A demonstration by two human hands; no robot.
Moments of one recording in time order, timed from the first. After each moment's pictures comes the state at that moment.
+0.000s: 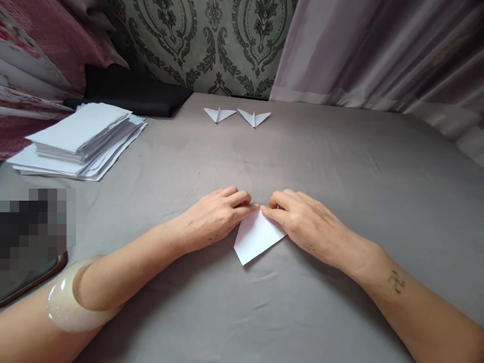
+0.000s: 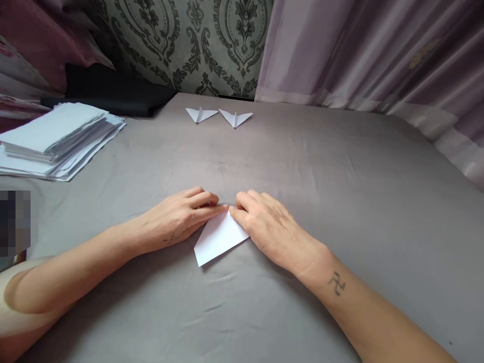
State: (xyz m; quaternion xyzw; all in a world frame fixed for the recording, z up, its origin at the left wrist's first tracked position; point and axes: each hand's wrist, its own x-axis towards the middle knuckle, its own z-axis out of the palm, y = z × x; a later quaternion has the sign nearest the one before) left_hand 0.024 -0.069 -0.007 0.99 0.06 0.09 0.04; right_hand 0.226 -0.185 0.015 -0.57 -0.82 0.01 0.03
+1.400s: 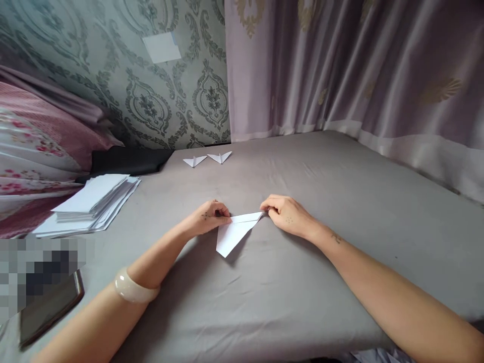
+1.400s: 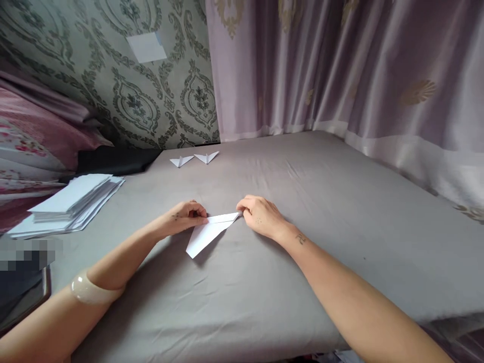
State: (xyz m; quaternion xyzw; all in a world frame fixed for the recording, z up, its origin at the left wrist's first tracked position) left_hand 0.059 -0.067 0.002 0.87 0.27 0.07 0.40; right_hand 0.267 -0.228 -0.003 -0.71 -0.63 0.11 0.30
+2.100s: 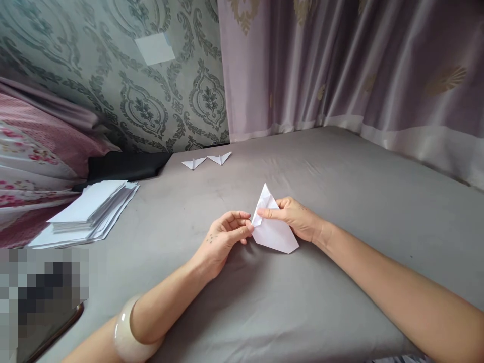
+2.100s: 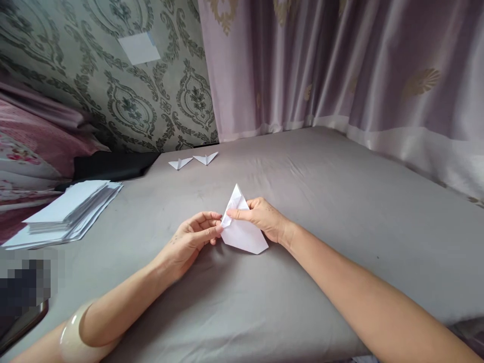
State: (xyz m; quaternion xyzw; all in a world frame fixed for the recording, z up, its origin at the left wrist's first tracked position) left_hand 0.069 -0.143 0.006 0.55 0.29 0.20 0.76; right_hand 0.248 -0.228 0.015 -0.55 -0.32 0.57 0.51
